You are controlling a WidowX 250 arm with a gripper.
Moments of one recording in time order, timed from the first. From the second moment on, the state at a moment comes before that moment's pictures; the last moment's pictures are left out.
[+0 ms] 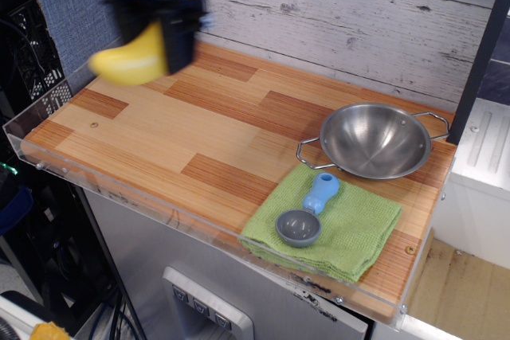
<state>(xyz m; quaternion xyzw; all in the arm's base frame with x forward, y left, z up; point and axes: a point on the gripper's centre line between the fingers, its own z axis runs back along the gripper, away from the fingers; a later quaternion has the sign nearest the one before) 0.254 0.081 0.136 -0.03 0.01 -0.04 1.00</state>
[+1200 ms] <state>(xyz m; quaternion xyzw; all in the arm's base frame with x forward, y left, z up) 0.287 0.171 0.082 0.04 0.02 0.02 1.00</state>
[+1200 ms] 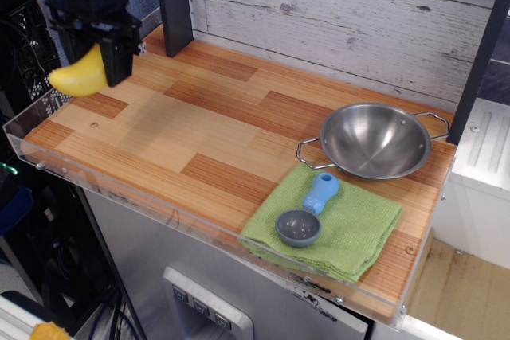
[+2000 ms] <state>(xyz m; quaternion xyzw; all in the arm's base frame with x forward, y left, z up) 0.299 0.198 0.028 0.02 0.05 0.09 0.99</state>
